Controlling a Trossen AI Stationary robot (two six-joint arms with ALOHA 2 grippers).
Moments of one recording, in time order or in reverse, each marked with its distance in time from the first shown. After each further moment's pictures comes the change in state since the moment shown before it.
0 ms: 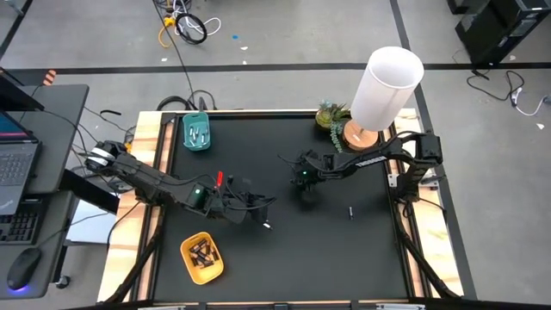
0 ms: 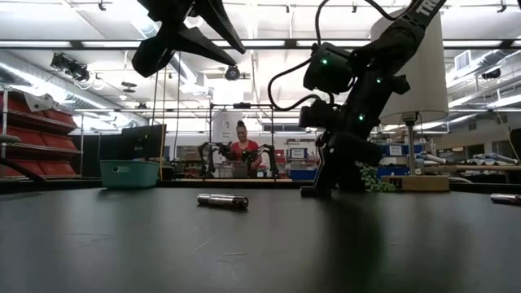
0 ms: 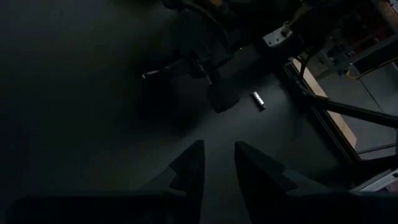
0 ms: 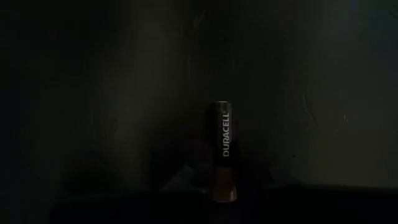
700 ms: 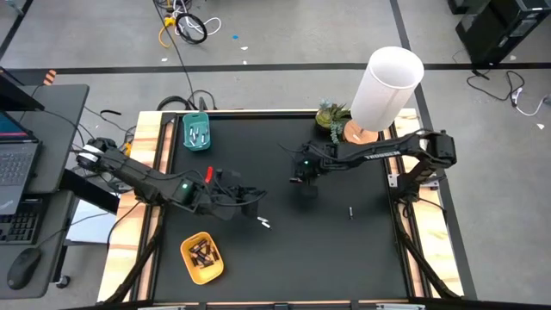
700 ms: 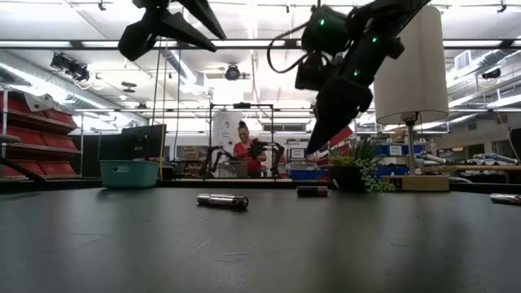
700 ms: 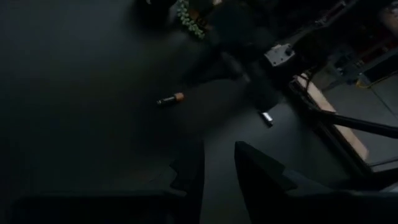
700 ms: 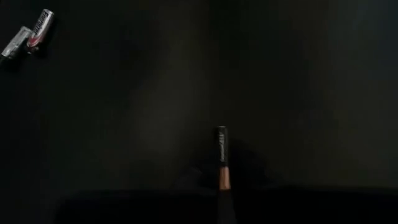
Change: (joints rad) left arm -0.018 -0.109 0.000 -0.125 -0.089 0.029; right arm -0.004 -0.149 0.146 -0.203 -0.100 0.071
